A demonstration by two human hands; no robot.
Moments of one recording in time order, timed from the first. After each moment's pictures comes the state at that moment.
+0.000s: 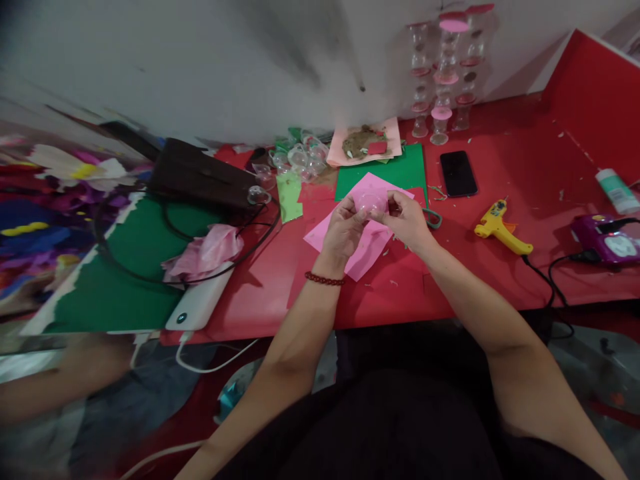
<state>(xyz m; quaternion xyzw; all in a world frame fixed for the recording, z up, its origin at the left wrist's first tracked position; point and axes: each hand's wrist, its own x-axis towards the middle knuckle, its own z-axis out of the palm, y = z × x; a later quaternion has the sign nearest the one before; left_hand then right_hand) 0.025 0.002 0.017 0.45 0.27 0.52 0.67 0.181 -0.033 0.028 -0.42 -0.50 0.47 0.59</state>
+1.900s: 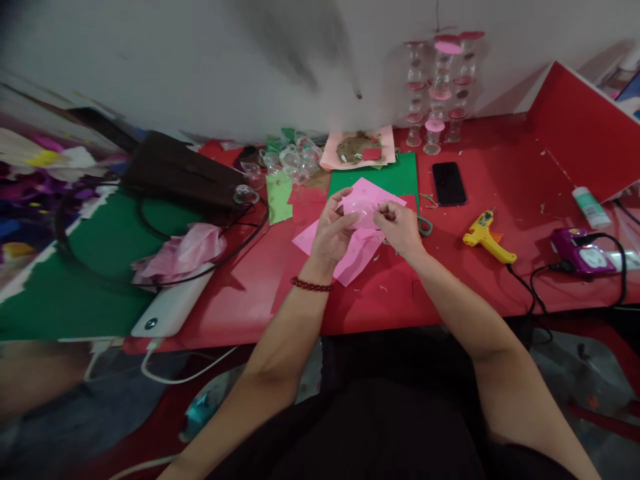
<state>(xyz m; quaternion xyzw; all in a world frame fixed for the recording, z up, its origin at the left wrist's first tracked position) 0.021 0.000 0.021 0.44 0.28 0.55 0.65 0.182 -0.033 0.027 -0.51 -0.50 0.40 0.58</state>
